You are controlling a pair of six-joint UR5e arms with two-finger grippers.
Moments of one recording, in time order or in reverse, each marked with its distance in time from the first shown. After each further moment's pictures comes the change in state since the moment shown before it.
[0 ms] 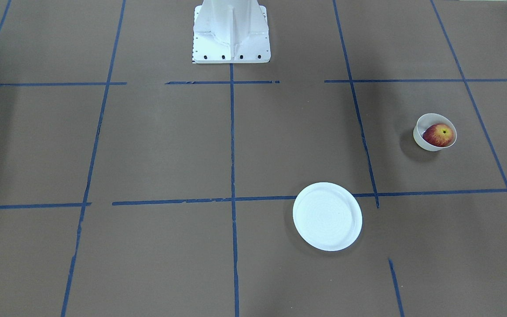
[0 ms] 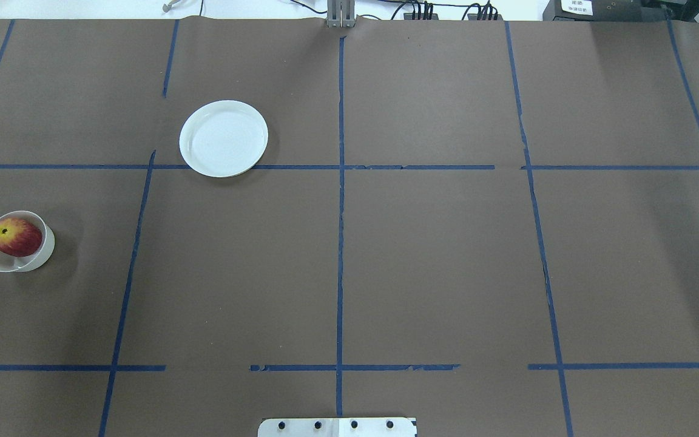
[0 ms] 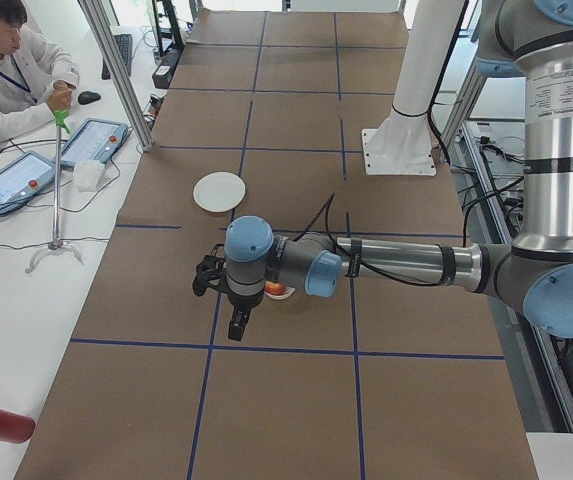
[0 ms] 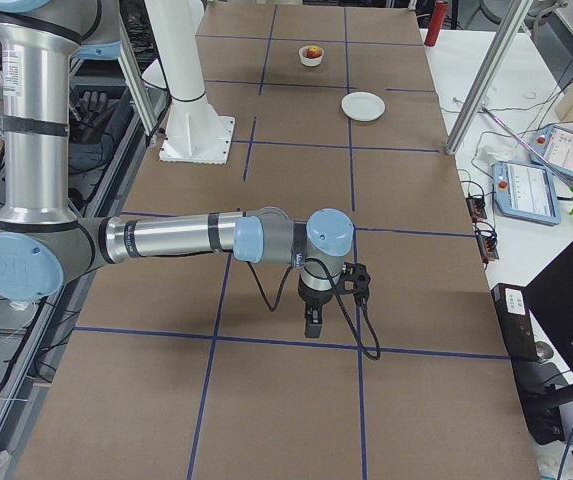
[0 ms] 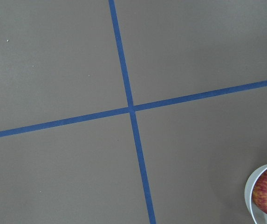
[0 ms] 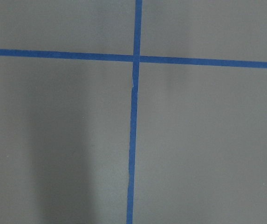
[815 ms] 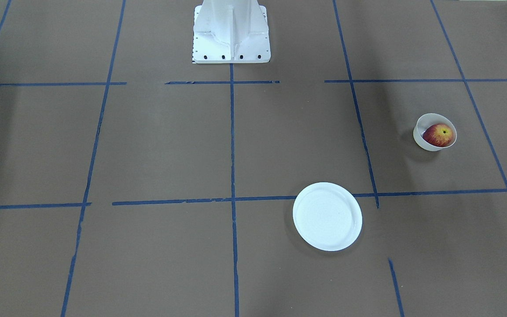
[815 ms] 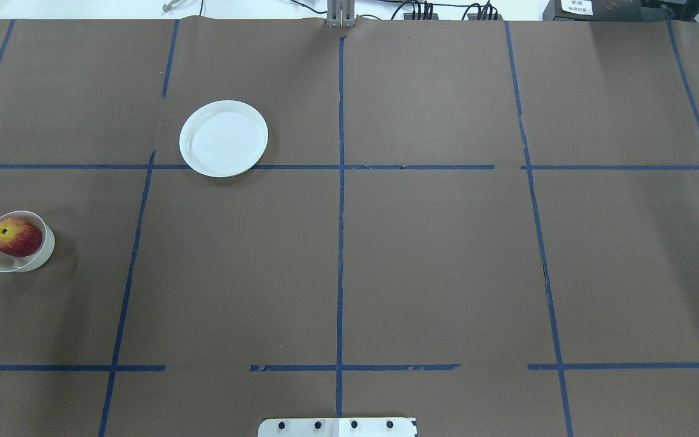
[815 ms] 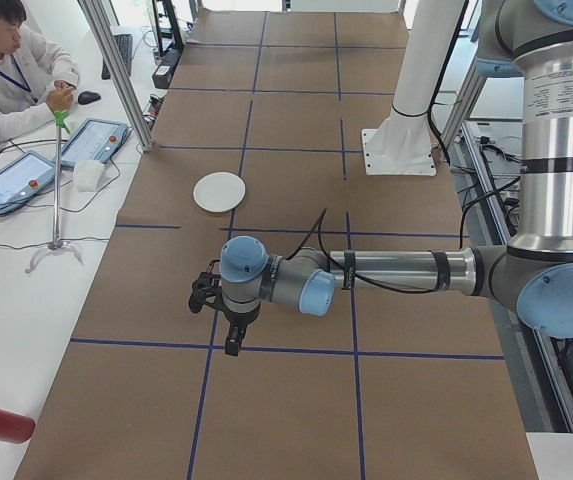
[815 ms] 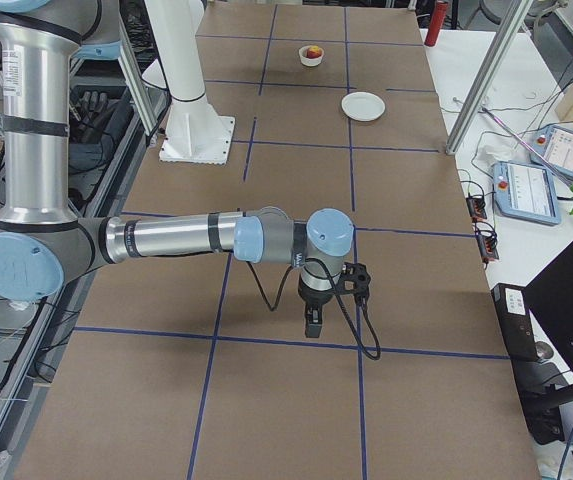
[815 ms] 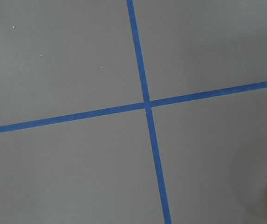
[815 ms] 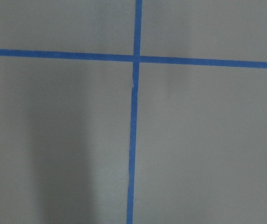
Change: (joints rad) left arm -0.002 -0.015 0.090 -0.088 -0.005 -0.004; right arm 0.000 0.000 0.000 0.000 0.000 0.000
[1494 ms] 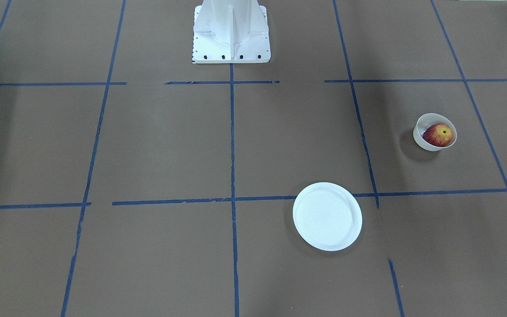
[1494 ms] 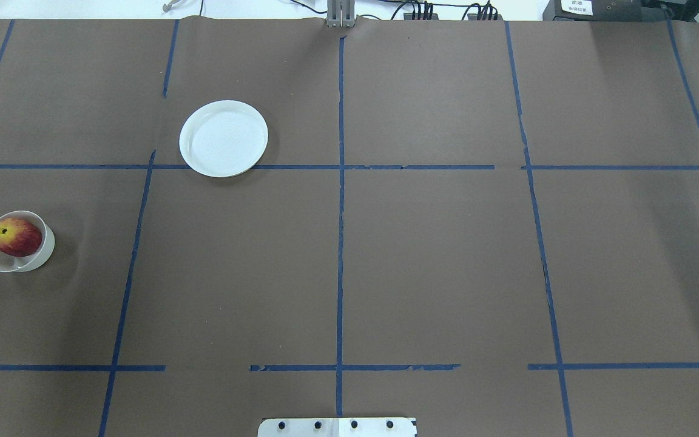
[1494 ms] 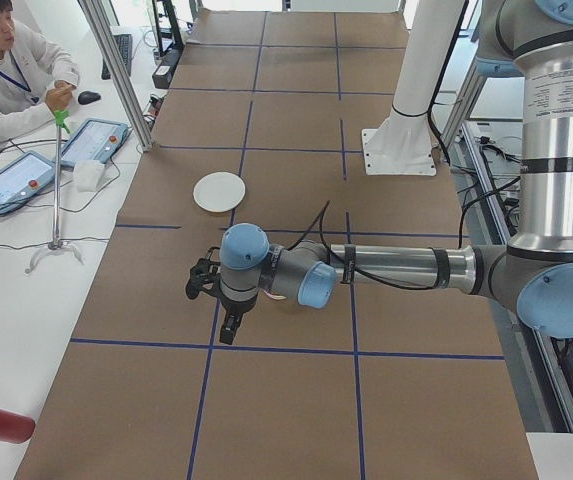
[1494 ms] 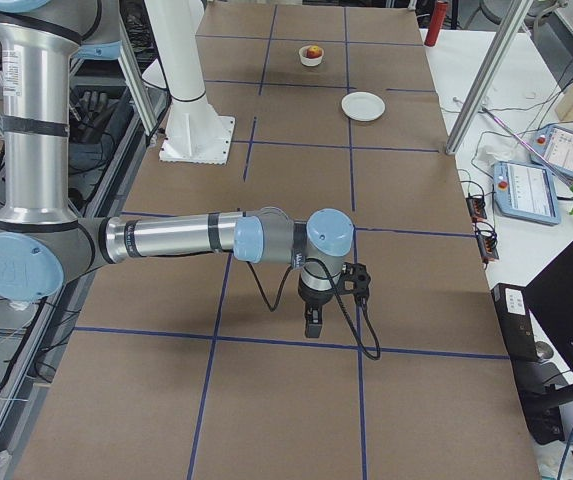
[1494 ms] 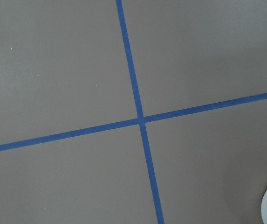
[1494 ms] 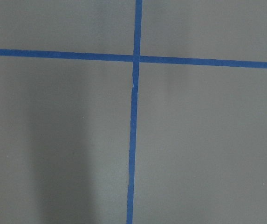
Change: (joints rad) left arm -0.004 0.003 -0.047 -0.009 -0.004 -0.005; right arm 0.000 0.000 0.000 0.000 0.000 0.000
